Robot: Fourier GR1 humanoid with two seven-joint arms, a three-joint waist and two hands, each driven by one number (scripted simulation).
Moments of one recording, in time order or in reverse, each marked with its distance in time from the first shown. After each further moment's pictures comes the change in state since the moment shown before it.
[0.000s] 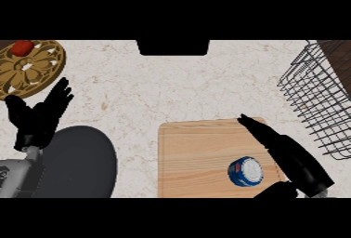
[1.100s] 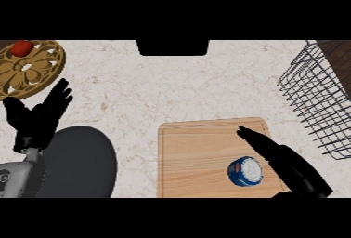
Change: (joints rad) left arm 0.013 -0.086 0.102 -0.038 -0.099 -0.077 0.036; right arm 0.086 0.039 -0.037 0.036 0.097 0.050 -0.198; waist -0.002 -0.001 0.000
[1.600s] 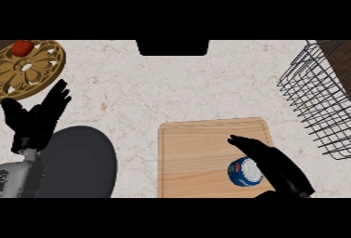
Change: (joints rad) left arm 0.000 -0.013 0.039 0.016 -0.021 -0.043 -0.013; right arm 0.007 0.037 0.056 0.080 0.154 -0.082 -0.027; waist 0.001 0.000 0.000
